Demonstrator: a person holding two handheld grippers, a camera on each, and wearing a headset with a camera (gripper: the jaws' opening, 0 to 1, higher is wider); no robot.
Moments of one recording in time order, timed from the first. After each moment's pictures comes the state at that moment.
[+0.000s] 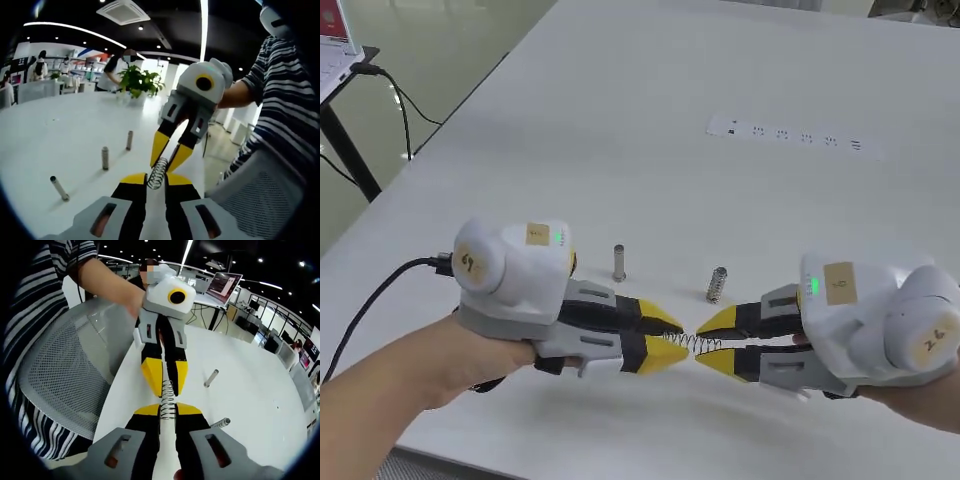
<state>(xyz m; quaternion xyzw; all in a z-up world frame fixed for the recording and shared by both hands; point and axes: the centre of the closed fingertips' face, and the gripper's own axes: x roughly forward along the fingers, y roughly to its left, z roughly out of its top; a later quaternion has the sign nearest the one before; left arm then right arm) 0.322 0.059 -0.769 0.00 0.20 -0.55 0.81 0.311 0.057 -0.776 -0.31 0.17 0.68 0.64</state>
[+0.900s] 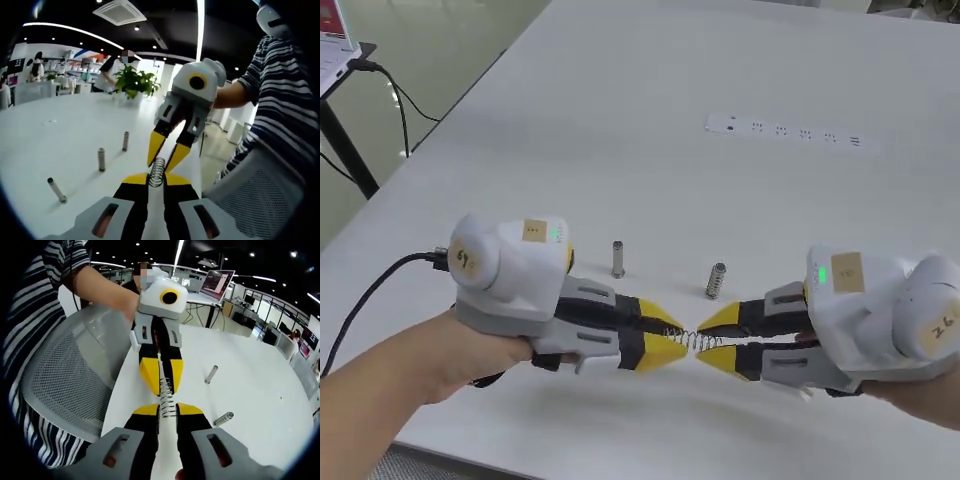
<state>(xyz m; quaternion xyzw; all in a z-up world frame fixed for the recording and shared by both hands) 0.317 0.055 -0.767 0.00 0.20 -0.56 0.80 0.311 0.051 -0.779 -0.28 0.20 0.67 0.66</state>
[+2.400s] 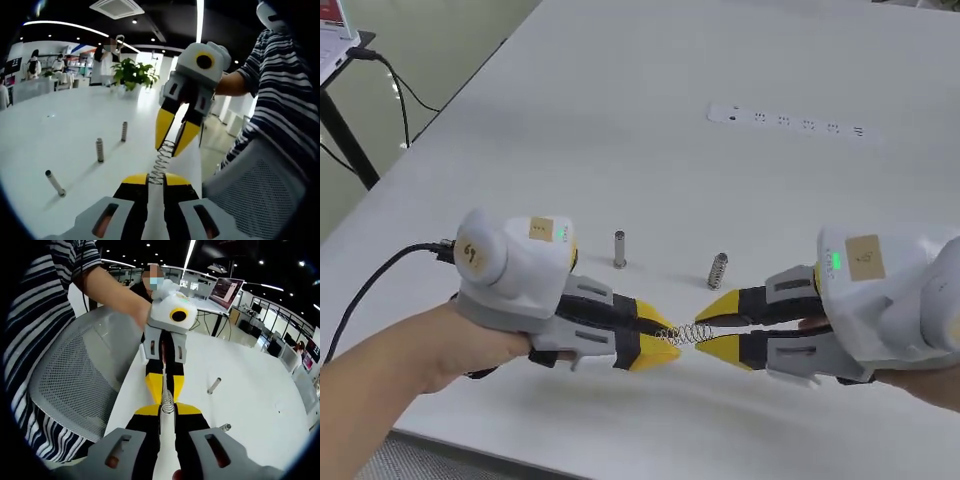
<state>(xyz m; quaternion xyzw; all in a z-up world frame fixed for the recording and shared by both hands) 0.310 0.061 -0.782 0.02 0.22 -0.57 0.79 0.298 0.062 -0.754 -0.29 0.16 0.70 0.63</state>
